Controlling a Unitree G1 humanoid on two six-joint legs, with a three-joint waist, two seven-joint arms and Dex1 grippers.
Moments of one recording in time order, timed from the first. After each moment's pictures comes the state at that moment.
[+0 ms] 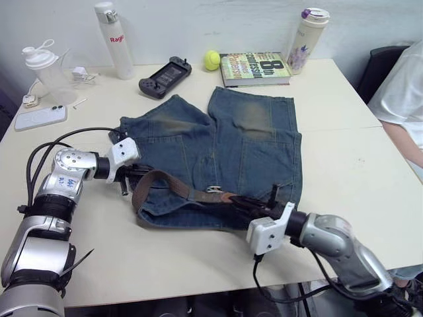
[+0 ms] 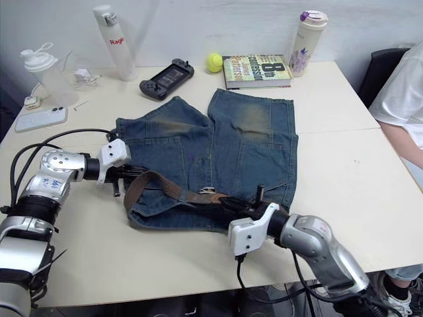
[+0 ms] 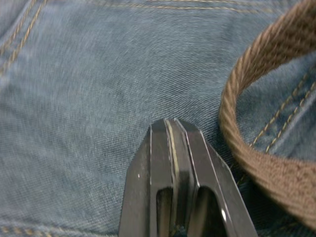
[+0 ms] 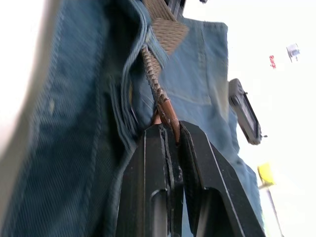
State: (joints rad) left arm -0.78 0.78 -0.21 0.82 -0.08 -0.18 -1.15; right arm -0.10 -0.67 0.16 -0.44 -0.32 -0.25 0.67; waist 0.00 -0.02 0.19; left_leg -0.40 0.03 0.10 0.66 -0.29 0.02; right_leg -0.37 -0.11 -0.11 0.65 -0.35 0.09
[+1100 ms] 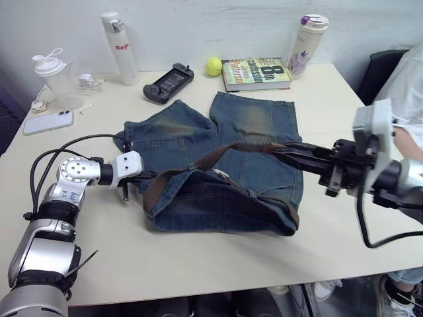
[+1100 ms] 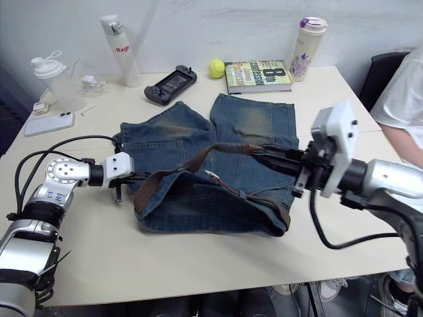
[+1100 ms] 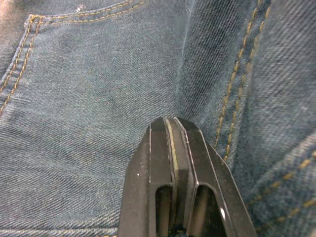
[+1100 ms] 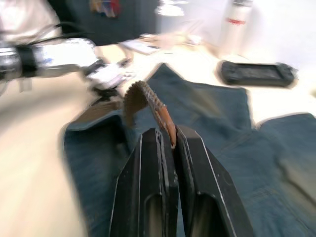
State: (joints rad) left arm -0.76 0.73 -0.19 0.92 -0.01 -0.44 -1.10; right arm -0.35 -0.93 -0.22 -0.63 1.03 0.79 0.54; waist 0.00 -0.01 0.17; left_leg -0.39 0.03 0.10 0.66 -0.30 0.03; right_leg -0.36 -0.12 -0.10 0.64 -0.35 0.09
